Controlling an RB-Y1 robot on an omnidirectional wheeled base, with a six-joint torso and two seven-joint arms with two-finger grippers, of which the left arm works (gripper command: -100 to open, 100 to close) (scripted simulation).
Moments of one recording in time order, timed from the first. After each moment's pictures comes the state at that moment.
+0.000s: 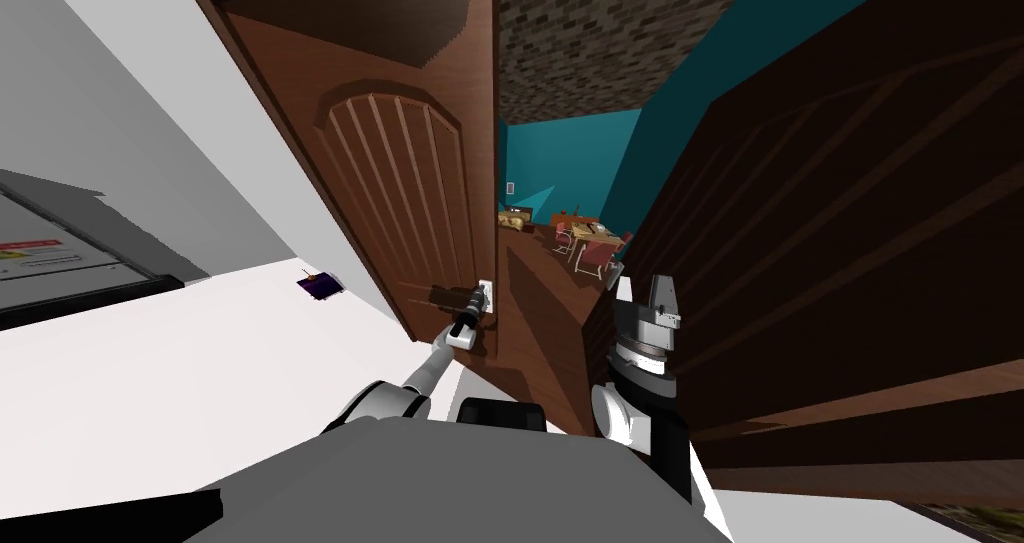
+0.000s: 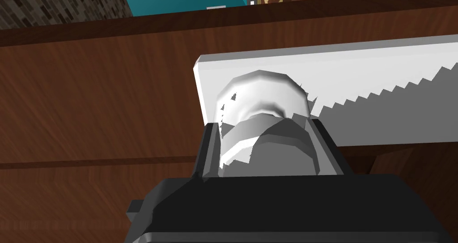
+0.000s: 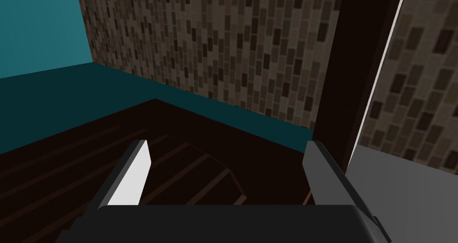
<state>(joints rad) -0.40 0.05 -0.02 -0.75 0.05 -0.45 0.01</state>
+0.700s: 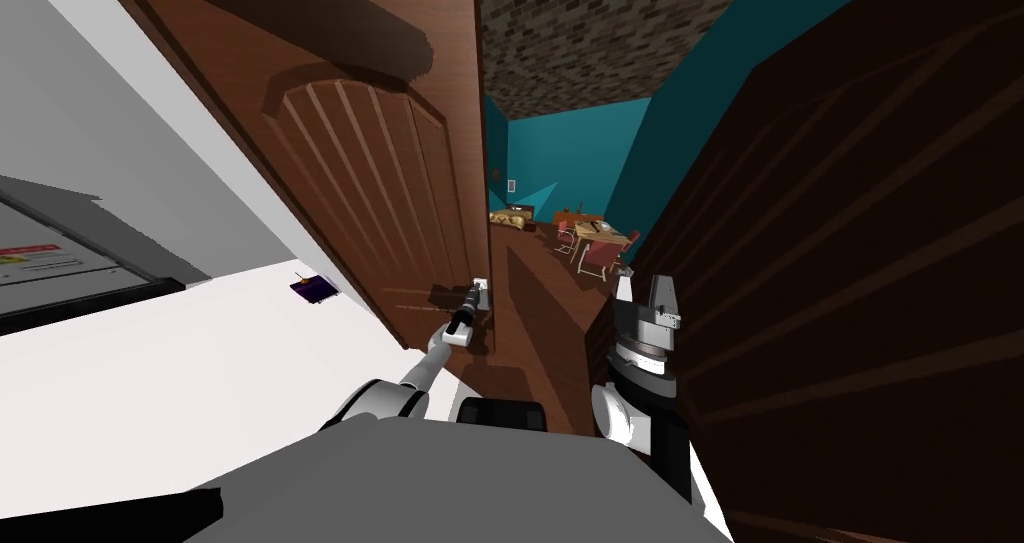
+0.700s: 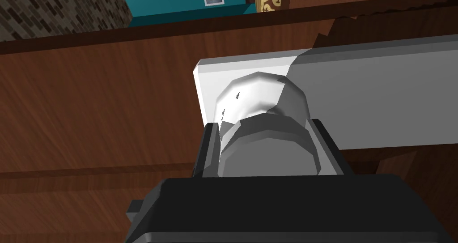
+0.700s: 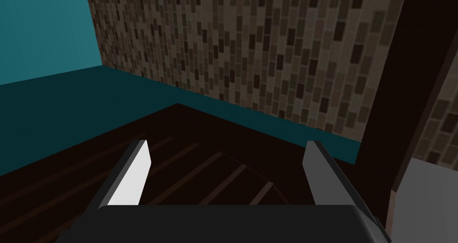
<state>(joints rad) -0.41 0.07 0.02 -0.75 0.06 -0.45 0.00</state>
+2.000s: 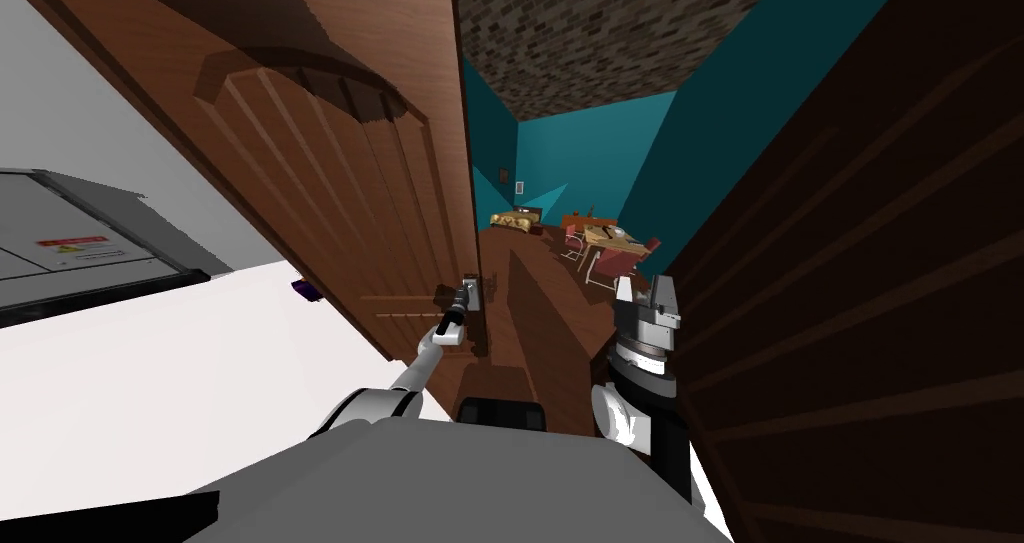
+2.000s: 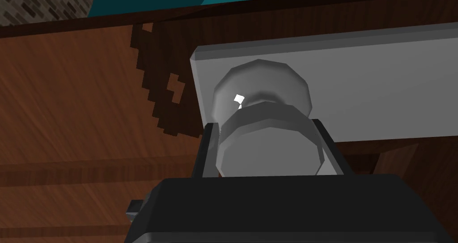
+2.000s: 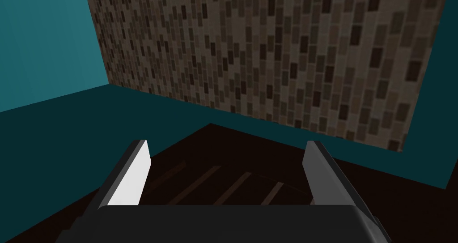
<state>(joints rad) -0.38 0.09 0.13 -0.78 0.09 -0.42 -0.04</state>
